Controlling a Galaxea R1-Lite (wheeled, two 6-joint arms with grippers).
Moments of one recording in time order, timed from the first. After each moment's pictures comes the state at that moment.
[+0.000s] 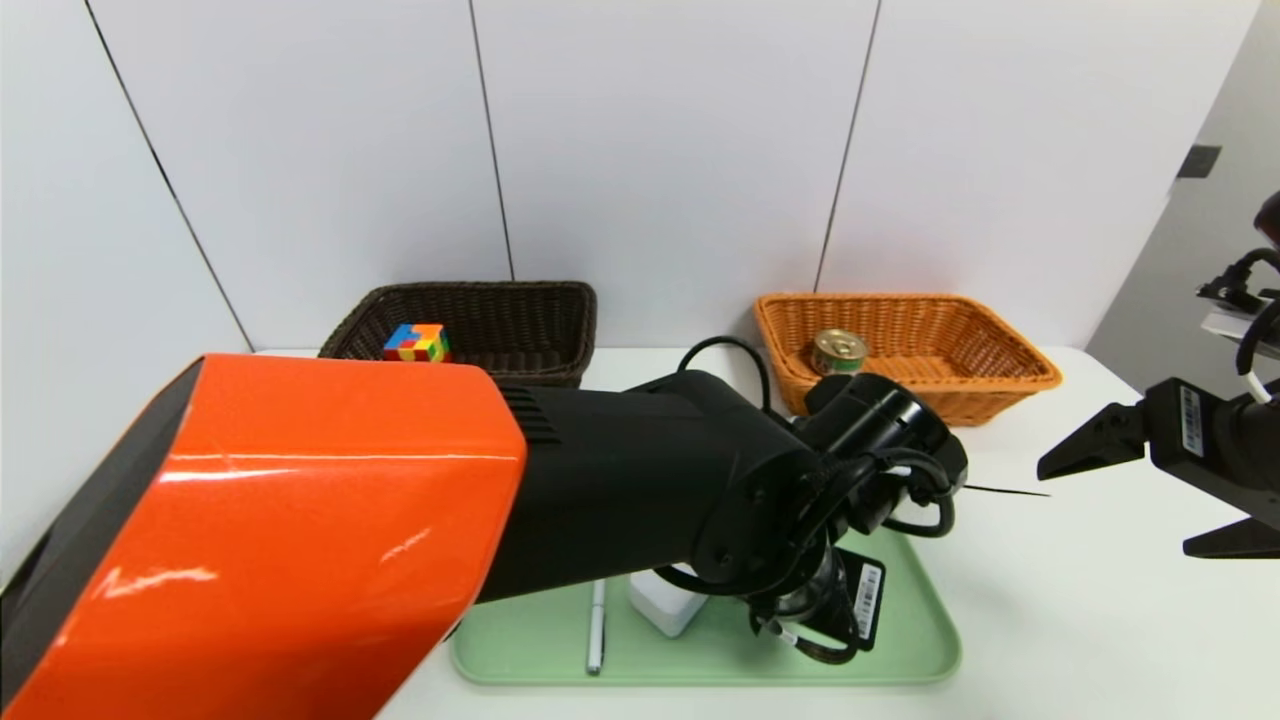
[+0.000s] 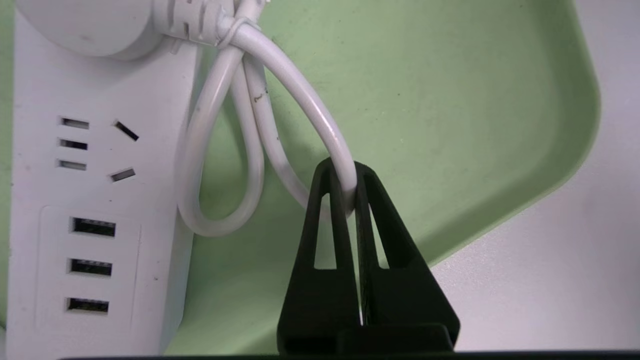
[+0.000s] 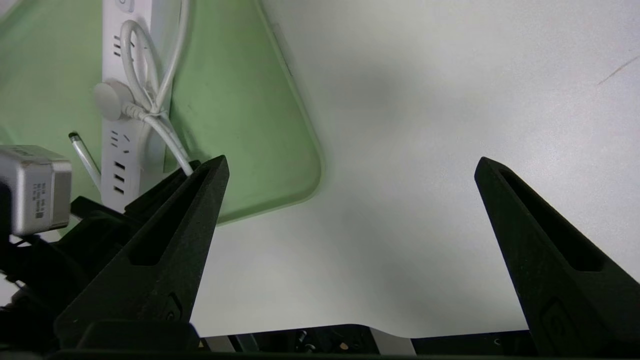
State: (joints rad) left arm -1.06 2.23 -1.87 0.59 0.16 -0.52; right arm 0.20 1.42 -1.30 0.92 0.03 0.64
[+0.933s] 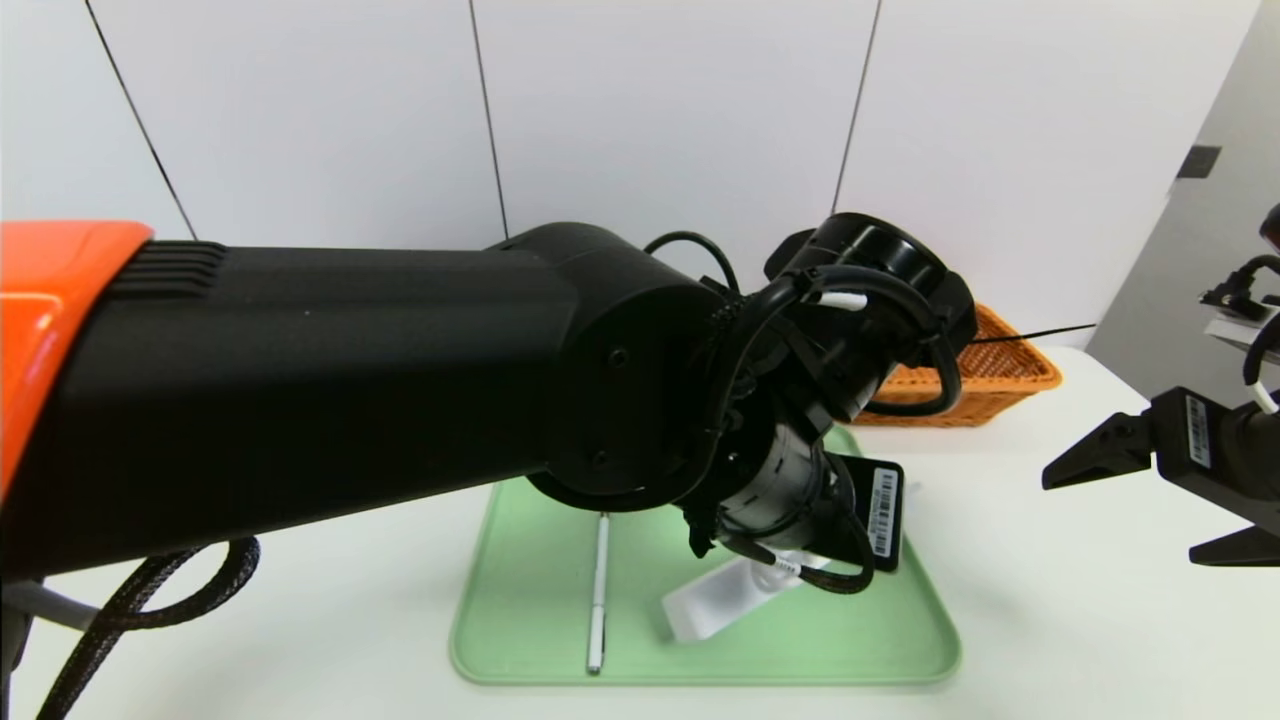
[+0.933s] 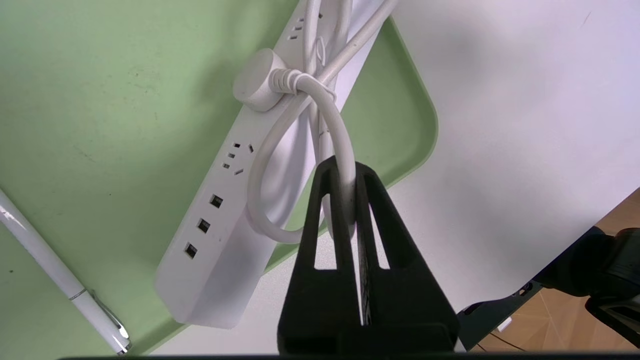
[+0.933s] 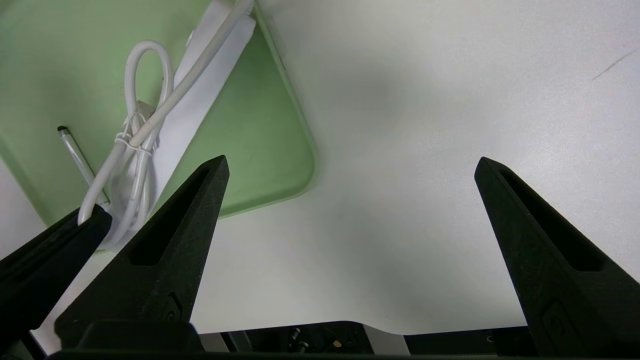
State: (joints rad) left arm -1.05 2.06 -1.90 0.62 0.10 -0.56; right arm 0.20 1.41 -1.28 0.92 0.03 0.63
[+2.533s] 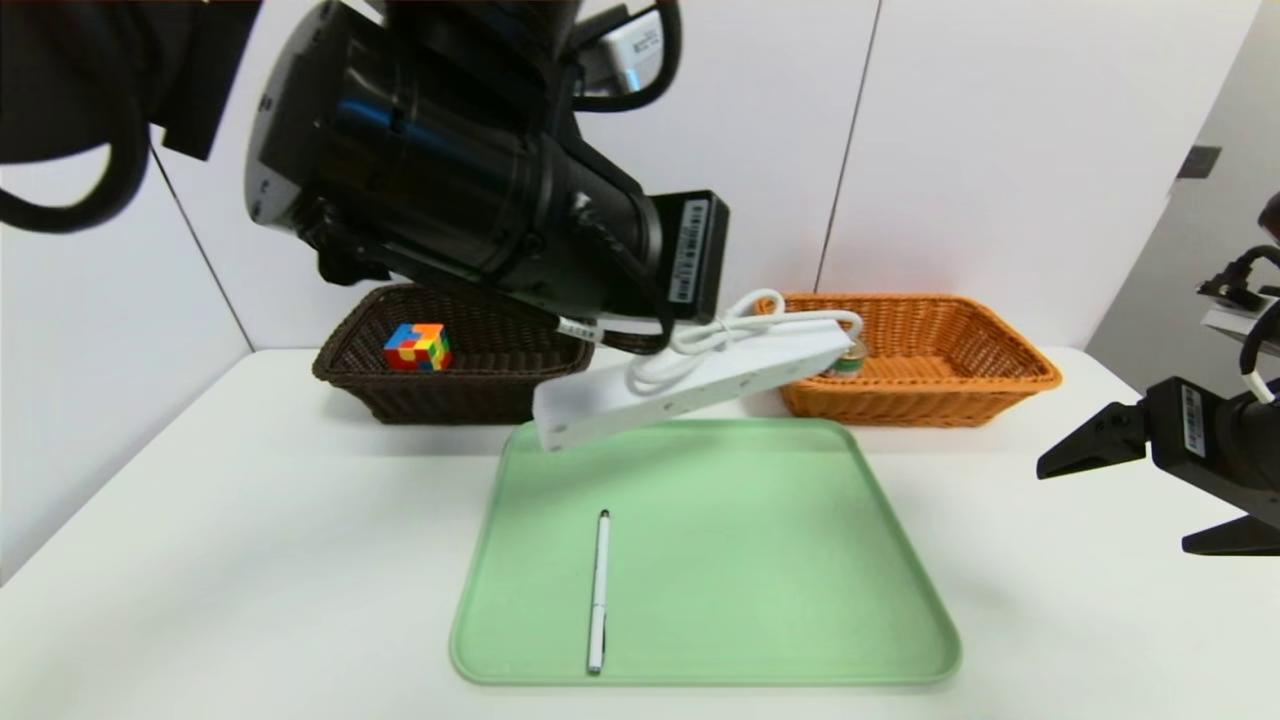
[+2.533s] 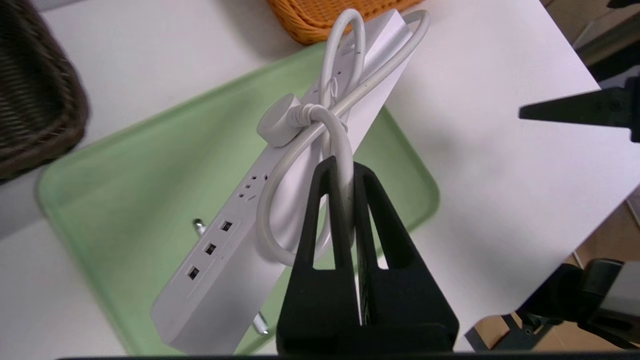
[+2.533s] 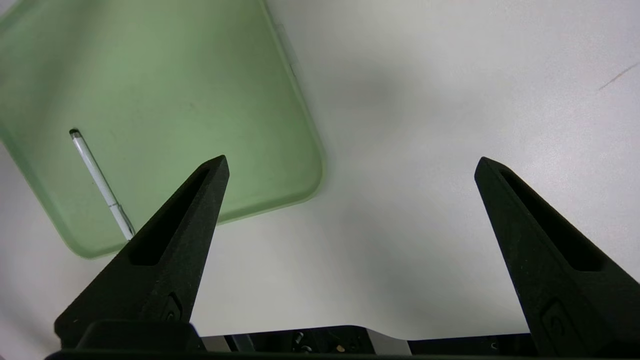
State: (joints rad) left arm -0.86 1.79 -1.95 0.65 0.11 -0.33; right arm 0.20 1.42 -1.30 0.92 0.03 0.63
